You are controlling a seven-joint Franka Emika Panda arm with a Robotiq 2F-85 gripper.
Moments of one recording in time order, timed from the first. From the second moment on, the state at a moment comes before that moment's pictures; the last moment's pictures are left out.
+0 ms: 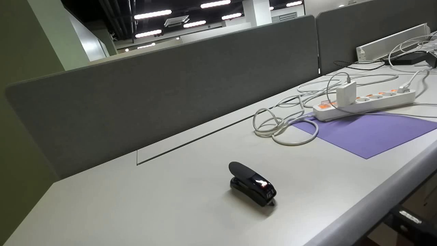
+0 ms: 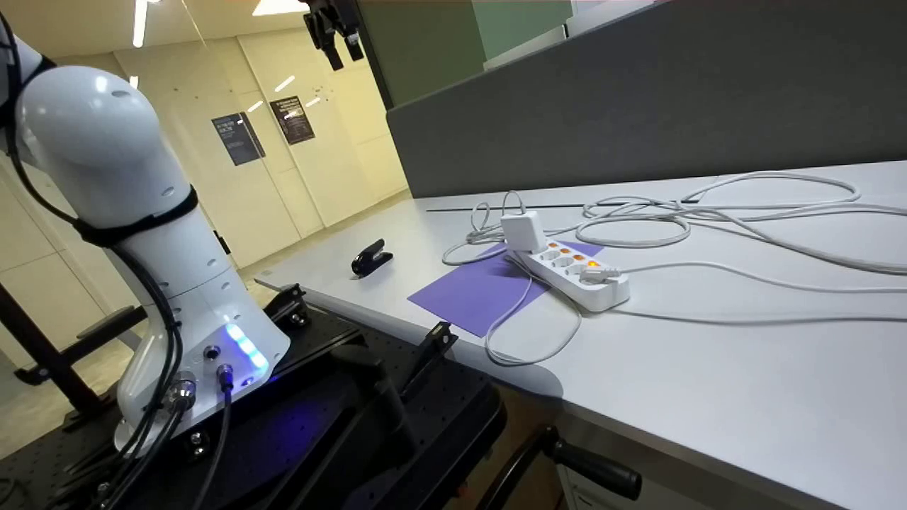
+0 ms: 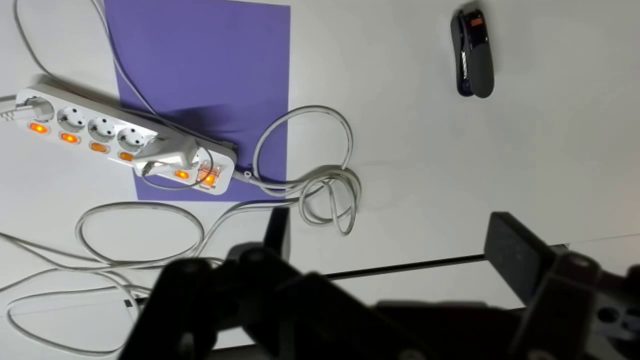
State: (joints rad) arm 0.01 -0.59 0.07 -2.40 0.12 1.96 0.16
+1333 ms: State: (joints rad) arm -0.01 -0.50 -0.02 -2.46 0.12 2.13 0.05
